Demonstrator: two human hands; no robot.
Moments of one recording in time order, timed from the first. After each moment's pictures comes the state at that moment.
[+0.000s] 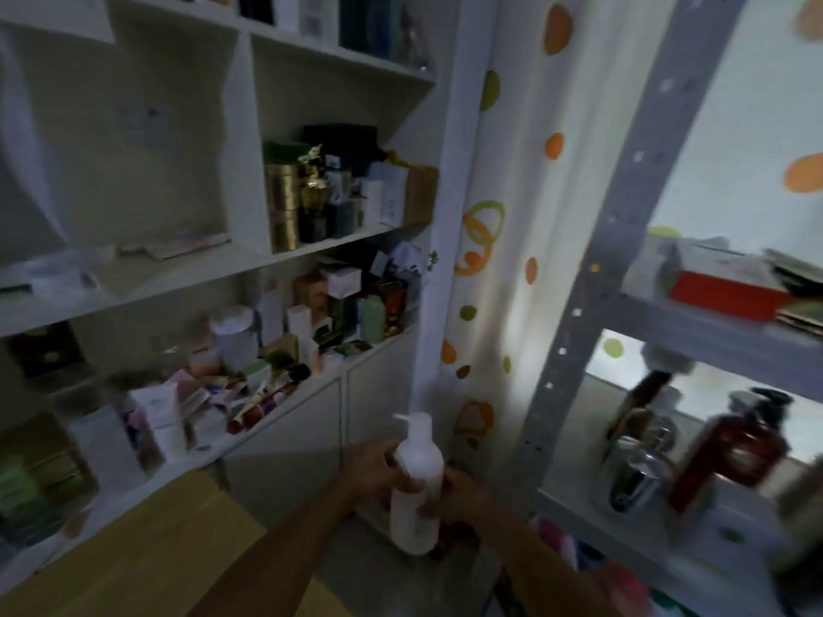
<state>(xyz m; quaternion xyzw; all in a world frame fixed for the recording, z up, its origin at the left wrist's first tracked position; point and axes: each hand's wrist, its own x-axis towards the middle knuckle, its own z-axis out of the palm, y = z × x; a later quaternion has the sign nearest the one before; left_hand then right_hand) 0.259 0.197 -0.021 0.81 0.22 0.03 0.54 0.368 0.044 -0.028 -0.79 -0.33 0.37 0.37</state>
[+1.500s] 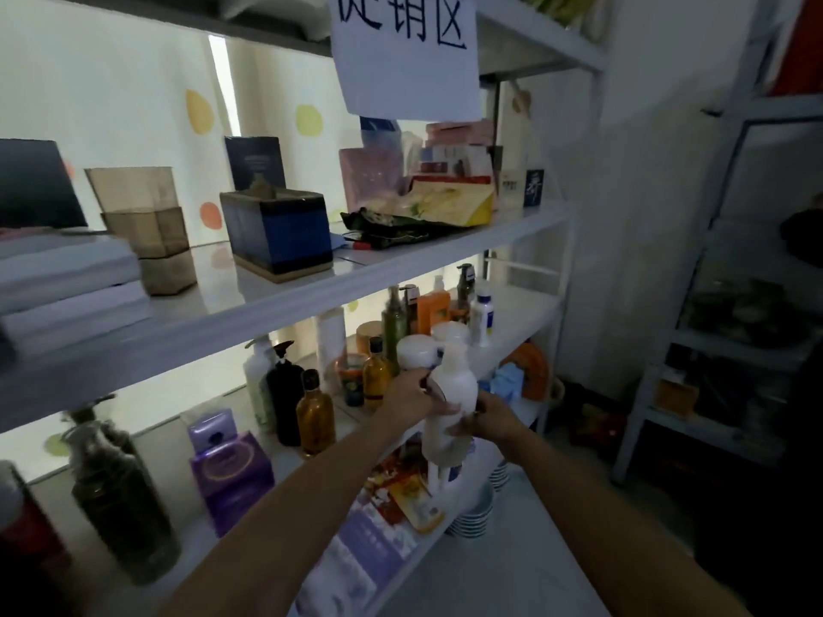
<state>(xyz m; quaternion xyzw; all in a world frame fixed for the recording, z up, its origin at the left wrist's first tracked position) 0.459 -0.828 0.080 0.77 -0.40 -0.18 0.47 0.341 -0.944 0.052 -0.77 0.25 -0.15 0.57</state>
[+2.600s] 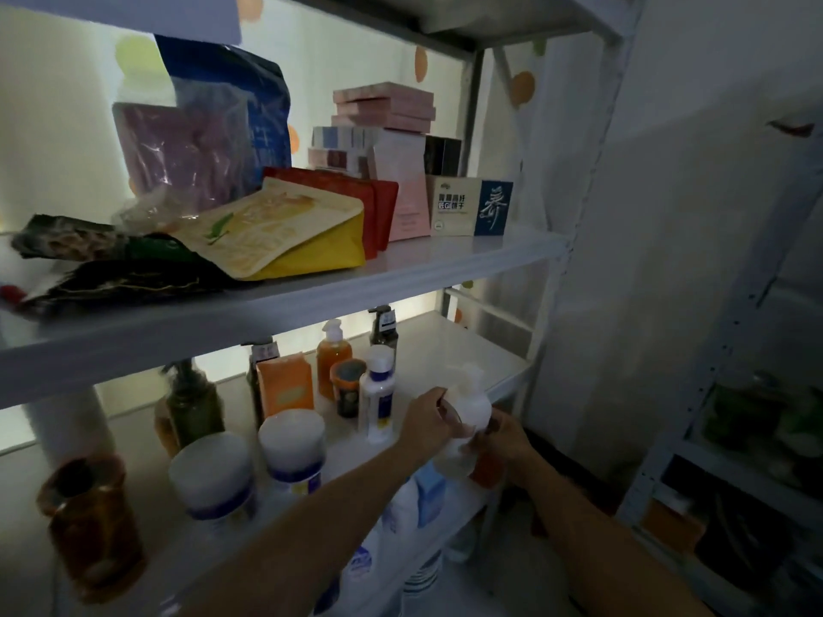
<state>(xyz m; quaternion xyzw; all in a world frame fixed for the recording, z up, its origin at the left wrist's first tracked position) 0.516 -1.308 0.044 0.76 -0.27 -0.17 0.56 0.421 -1.401 0.045 -0.74 0.27 -0.17 0.60</state>
